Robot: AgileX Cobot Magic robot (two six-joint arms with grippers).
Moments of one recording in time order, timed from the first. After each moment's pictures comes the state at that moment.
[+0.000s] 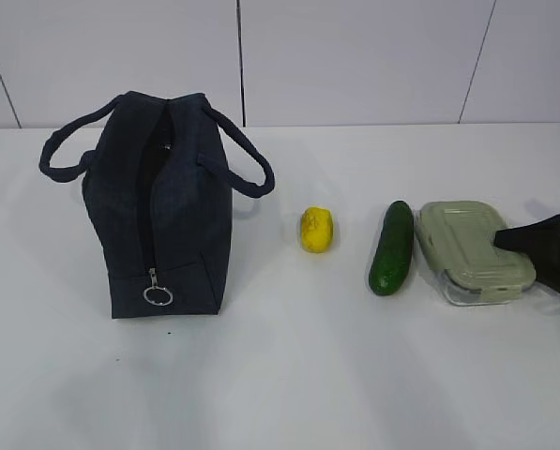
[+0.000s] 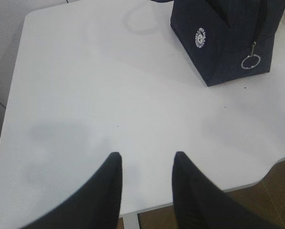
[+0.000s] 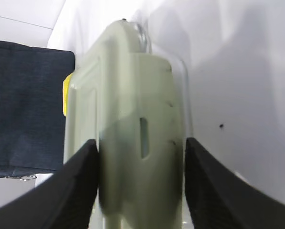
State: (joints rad) left arm -0.07 0.01 -0.51 -0.04 1.11 0.13; right arm -0.54 2.23 -1.07 1.48 1.18 -1.41
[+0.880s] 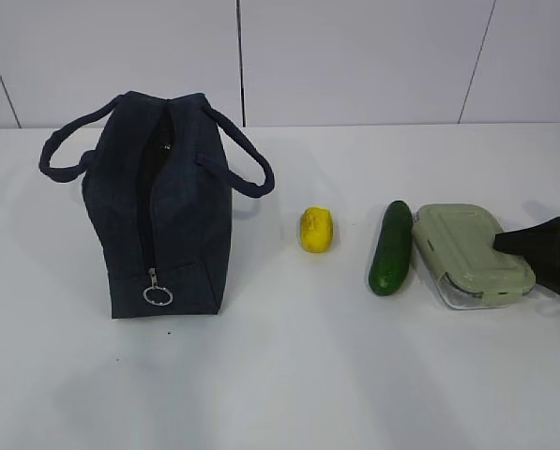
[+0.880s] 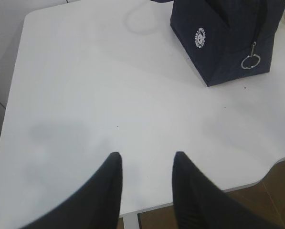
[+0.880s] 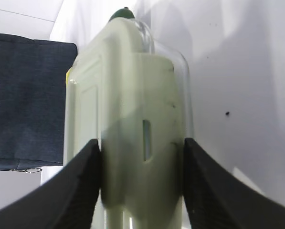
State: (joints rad) left arm -0.07 0.01 -0.51 -0.04 1.11 0.13; right arm -0.54 2.23 -1.07 1.44 1.19 -1.38
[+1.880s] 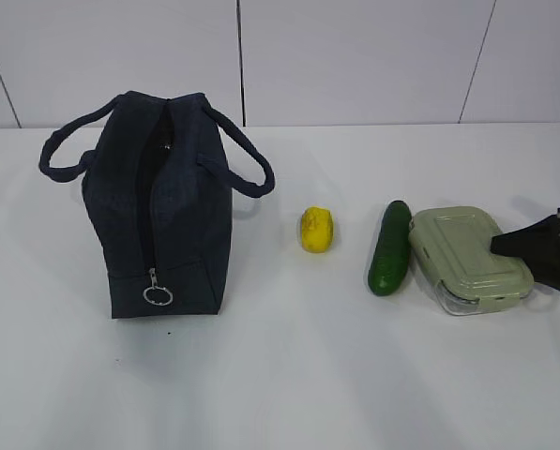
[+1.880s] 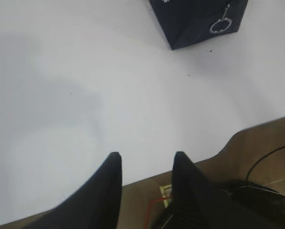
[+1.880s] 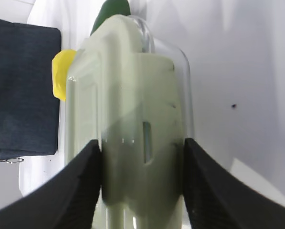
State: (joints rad) left arm -0.07 0.49 -0.62 -0.17 1.08 0.19; right arm -0.51 2.17 -1.07 1.39 1.14 -1.34
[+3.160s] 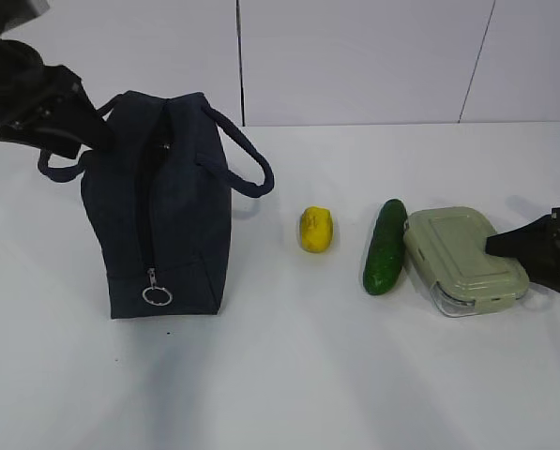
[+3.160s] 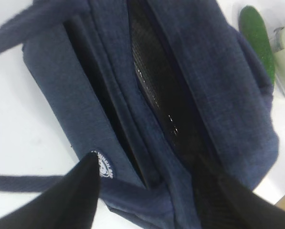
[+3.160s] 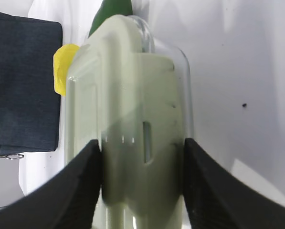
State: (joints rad) left arm -0.09 1.76 -1.39 -0.66 0.95 0.52; right arm -0.49 2.17 -1.07 1.38 1.14 -1.34
